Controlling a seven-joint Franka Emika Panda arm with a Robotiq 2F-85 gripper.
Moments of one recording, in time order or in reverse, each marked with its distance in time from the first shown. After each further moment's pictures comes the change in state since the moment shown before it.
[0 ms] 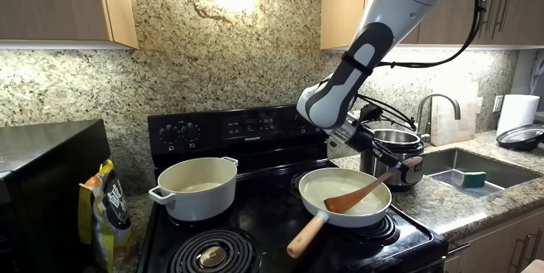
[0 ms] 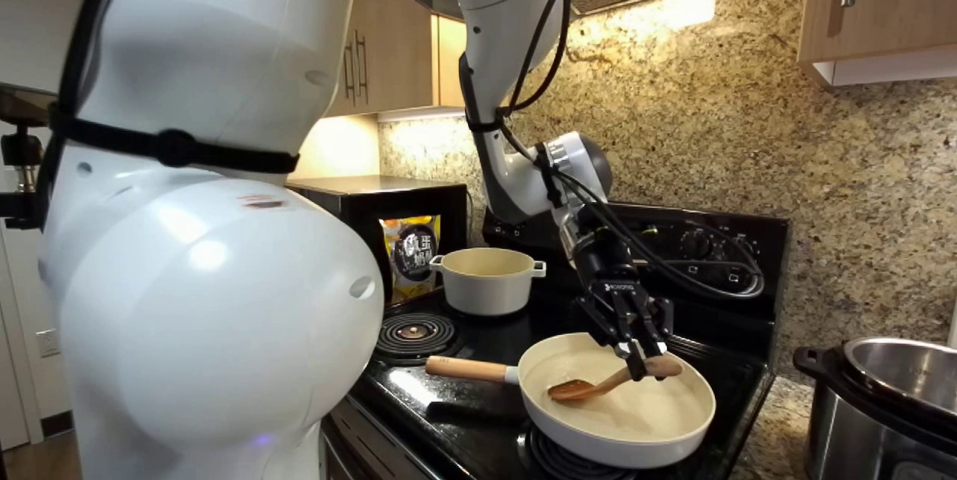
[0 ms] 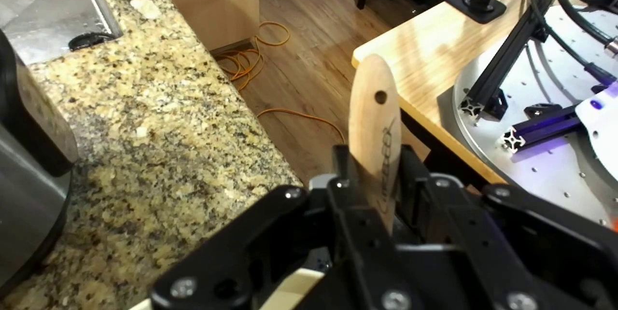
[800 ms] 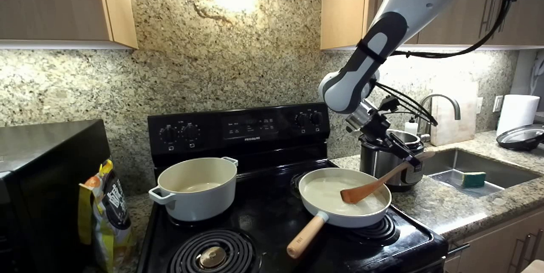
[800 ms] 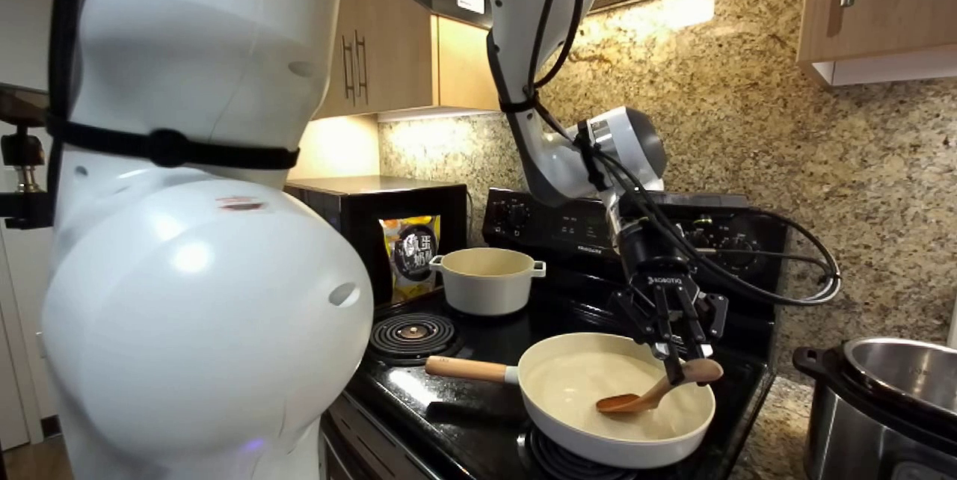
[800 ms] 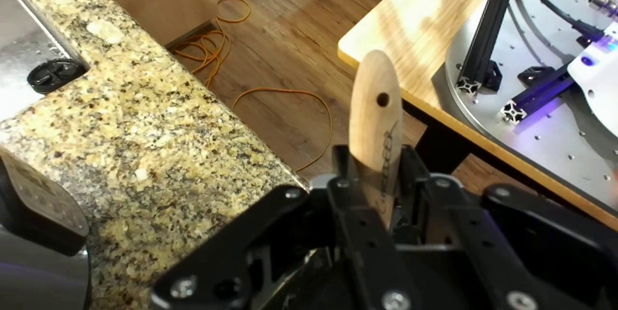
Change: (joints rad) arm -0.072 -0.049 -0.077 0.022 0.074 0.037 0.015
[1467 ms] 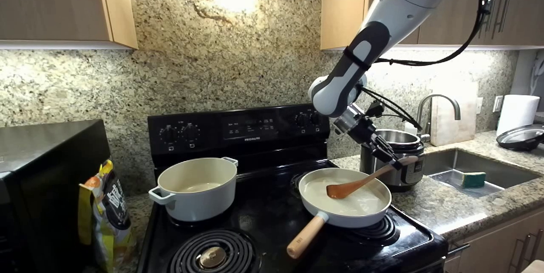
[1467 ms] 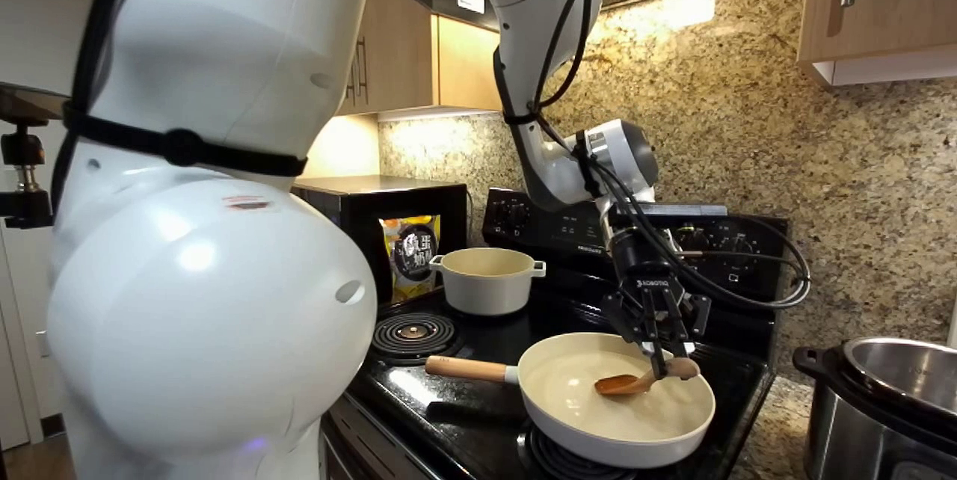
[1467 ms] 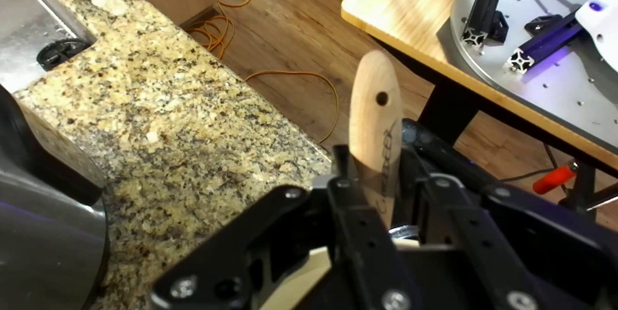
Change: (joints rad) arm 0.022 0.091 0.022 0.090 0.034 0.010 0.067
